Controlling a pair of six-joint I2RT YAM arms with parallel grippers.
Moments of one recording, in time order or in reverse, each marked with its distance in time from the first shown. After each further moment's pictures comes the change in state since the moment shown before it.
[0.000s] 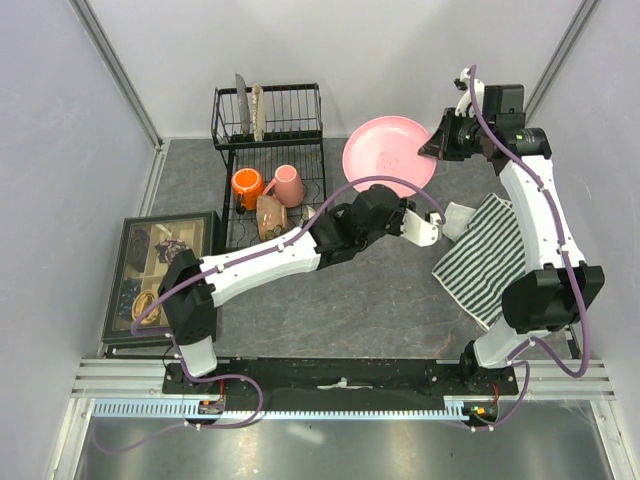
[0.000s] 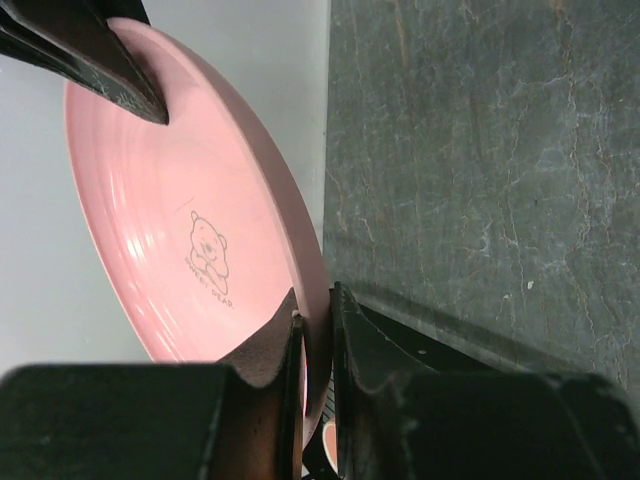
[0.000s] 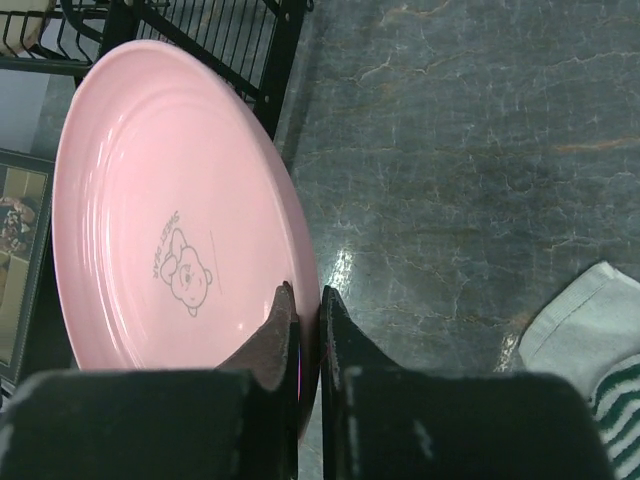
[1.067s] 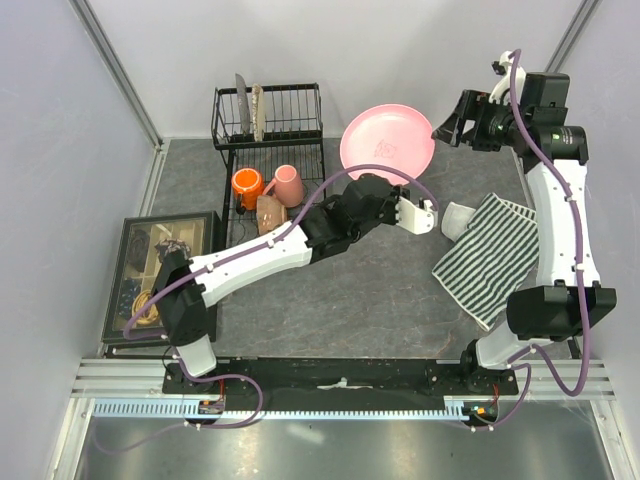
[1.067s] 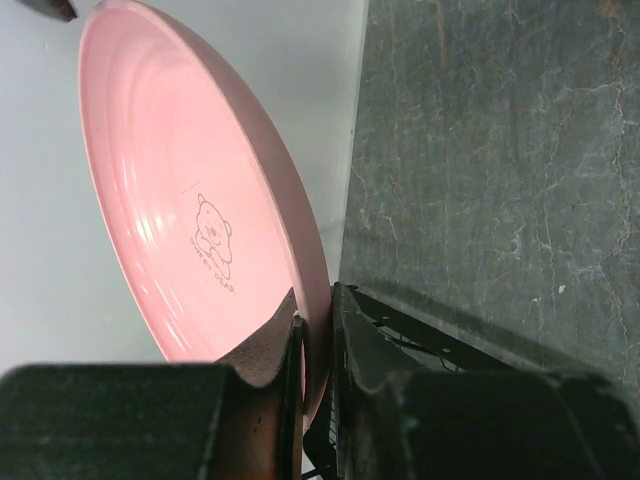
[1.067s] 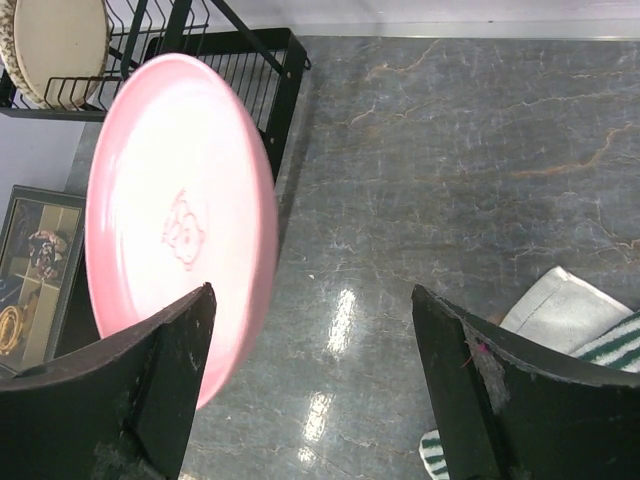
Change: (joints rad) left arm 0.031 -0.035 0.018 0.003 0.012 -0.011; right arm -0.116 -0.053 0.105 -0.063 -0.080 0.020
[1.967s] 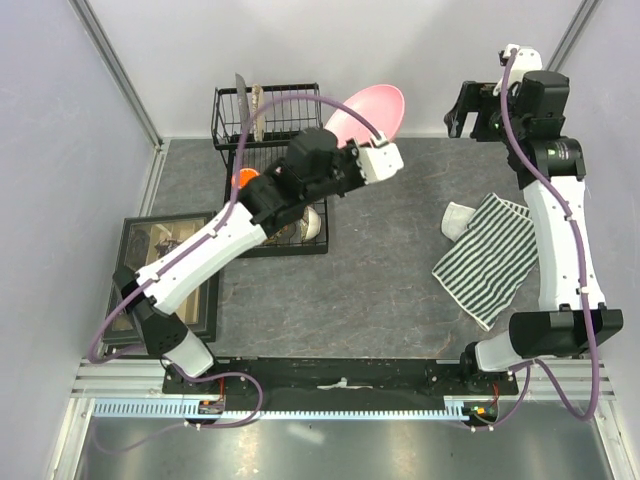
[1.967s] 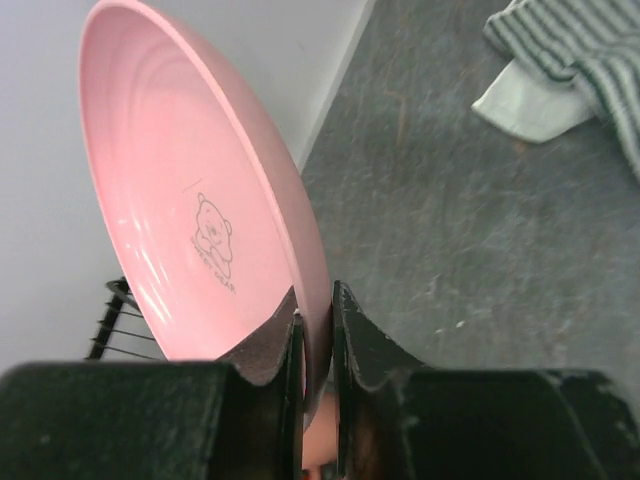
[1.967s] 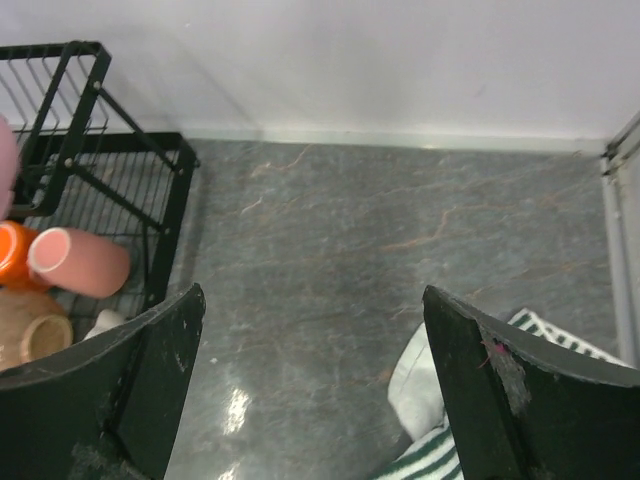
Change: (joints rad) left arm 0.178 -0.145 0.181 -0.245 0.336 -0.428; right arm 0.088 -0.111 -0.090 0.209 0.393 -0.089
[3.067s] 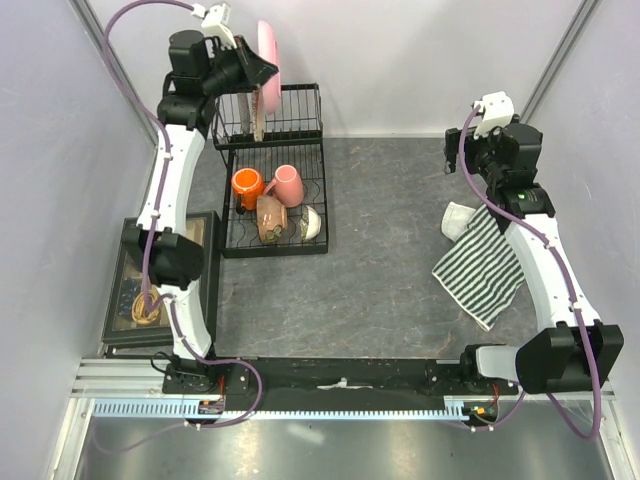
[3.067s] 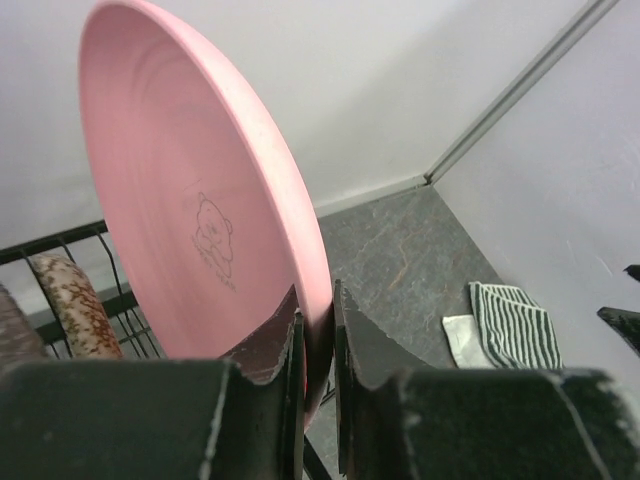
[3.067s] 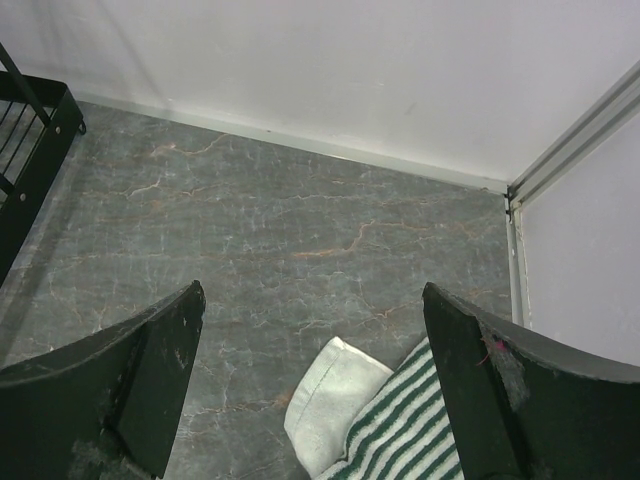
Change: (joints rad) left arm 0.716 0.436 0.586 0.010 0.493 -0.980; right arm 0.010 -0.185 -0.554 0.453 0.061 -0.257
